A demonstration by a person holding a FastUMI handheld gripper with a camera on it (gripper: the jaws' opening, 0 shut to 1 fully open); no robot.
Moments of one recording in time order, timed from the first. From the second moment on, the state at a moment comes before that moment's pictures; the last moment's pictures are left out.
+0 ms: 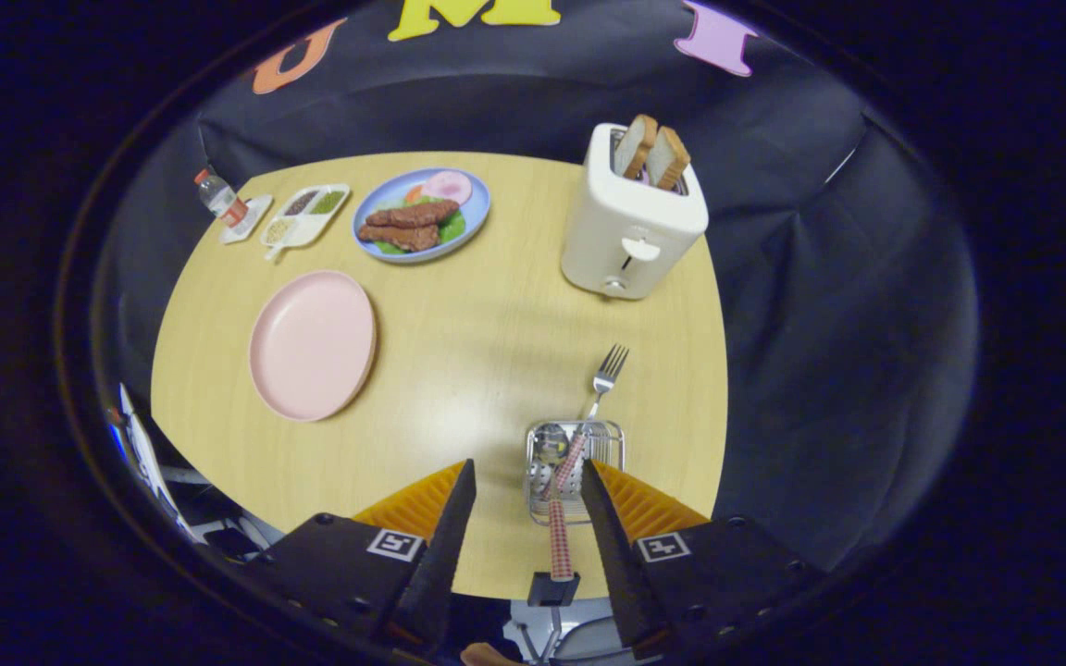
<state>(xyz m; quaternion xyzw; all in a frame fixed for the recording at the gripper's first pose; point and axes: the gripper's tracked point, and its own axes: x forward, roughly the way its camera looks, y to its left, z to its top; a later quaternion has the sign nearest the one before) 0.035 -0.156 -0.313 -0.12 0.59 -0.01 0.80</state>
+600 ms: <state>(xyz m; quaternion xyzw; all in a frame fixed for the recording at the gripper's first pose) 0.039 -0.068 -0.210 -0.08 0.38 -0.05 0.92</state>
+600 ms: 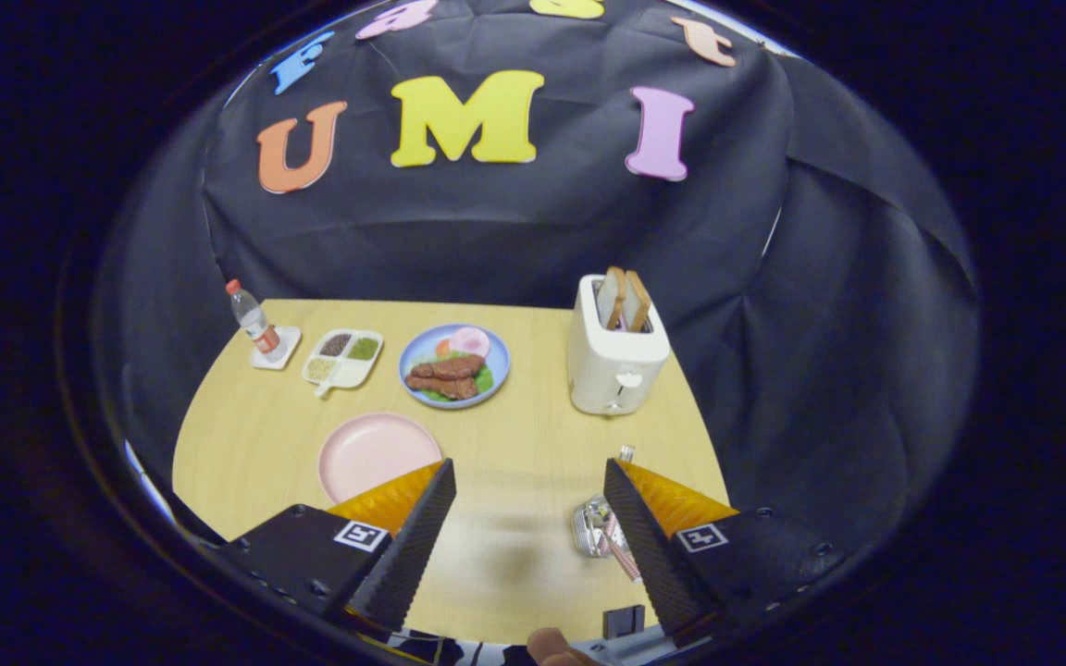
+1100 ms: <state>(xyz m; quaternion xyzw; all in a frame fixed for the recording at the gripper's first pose) -0.001 0.023 -0.094 -0.02 0.18 -0.03 0.98</state>
